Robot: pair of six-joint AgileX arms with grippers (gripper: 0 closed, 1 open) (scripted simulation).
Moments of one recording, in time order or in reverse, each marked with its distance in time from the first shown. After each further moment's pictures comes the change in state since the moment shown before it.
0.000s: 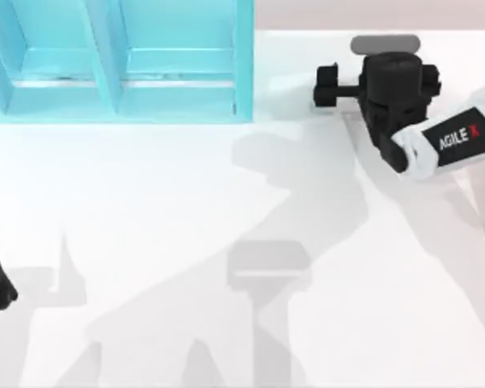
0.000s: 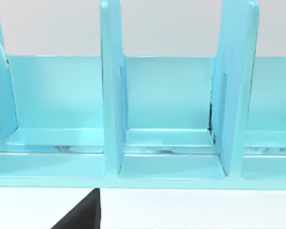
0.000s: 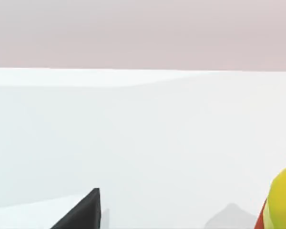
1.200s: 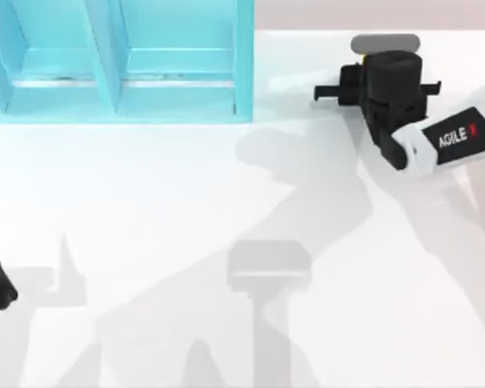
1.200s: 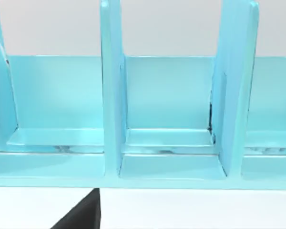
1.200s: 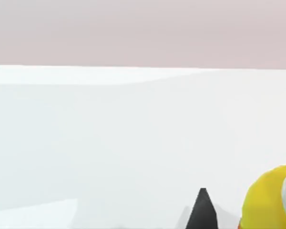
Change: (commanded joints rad) left arm 0.000 0.000 0.000 0.000 0.000 0.000; right arm -0.006 0.020 0.032 -0.013 -0.005 -0.002
